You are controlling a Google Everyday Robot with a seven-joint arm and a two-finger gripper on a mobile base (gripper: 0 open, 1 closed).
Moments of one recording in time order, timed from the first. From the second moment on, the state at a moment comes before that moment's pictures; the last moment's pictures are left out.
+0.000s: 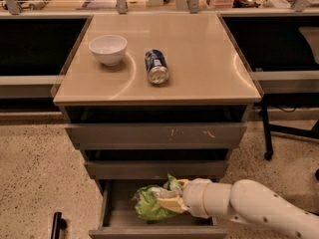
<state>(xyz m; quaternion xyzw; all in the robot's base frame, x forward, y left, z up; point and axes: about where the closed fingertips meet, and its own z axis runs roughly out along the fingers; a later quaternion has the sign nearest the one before) 0.416 -0.025 0.586 -0.38 0.79 0.29 0.37</state>
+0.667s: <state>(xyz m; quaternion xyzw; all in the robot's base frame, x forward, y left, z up) 0.394 -0.088 0.614 -0.36 0.79 0.24 0.43</state>
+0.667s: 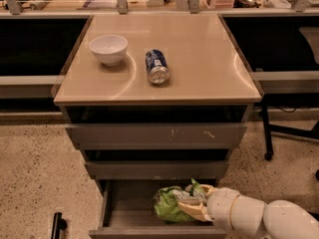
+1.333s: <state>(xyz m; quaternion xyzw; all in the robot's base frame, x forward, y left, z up) 0.396 -0.096 0.632 -0.36 0.78 0.24 0.46</state>
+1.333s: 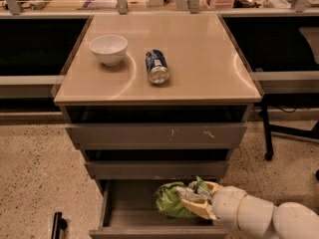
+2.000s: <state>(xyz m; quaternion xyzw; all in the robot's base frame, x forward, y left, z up) 0.427 -0.126 0.746 -0.39 0.74 0.15 0.52</state>
